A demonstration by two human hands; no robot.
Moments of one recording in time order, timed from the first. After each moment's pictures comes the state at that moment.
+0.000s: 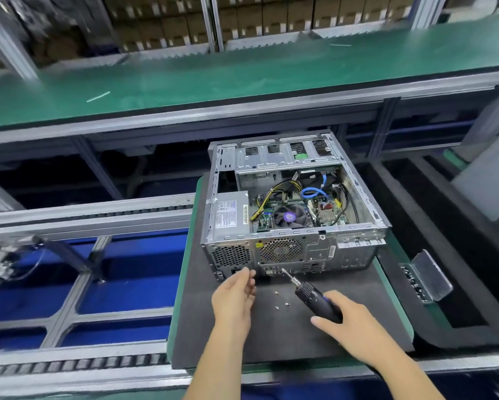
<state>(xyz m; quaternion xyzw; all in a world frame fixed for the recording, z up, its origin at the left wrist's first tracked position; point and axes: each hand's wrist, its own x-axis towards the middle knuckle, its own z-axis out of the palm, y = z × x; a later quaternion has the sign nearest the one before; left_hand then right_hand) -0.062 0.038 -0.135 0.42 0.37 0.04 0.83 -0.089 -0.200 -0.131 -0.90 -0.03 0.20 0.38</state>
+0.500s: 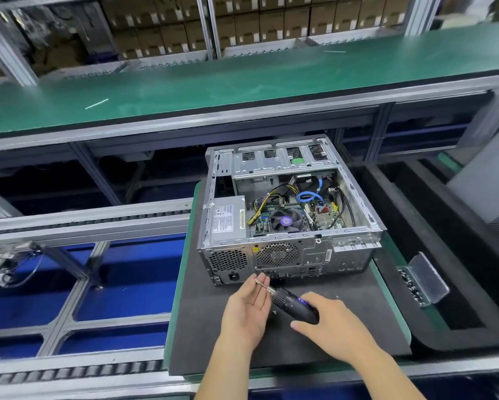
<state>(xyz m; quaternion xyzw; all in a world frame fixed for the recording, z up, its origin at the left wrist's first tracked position) -0.068 0.024 -0.137 0.23 0.34 -0.07 0.91 -0.082 -0.169 -0.125 -0.93 -0.06 0.18 0.31</state>
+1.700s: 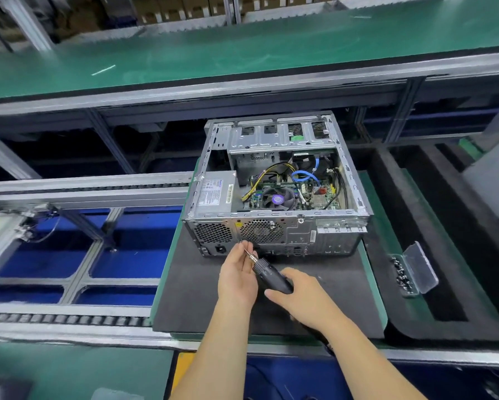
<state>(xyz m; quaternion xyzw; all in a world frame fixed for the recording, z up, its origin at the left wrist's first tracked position) -0.052 -0.015 -0.130 0.24 0.35 0.09 0.90 -0.066 -0.169 -0.130 -0.87 -0.09 0.24 0.42</state>
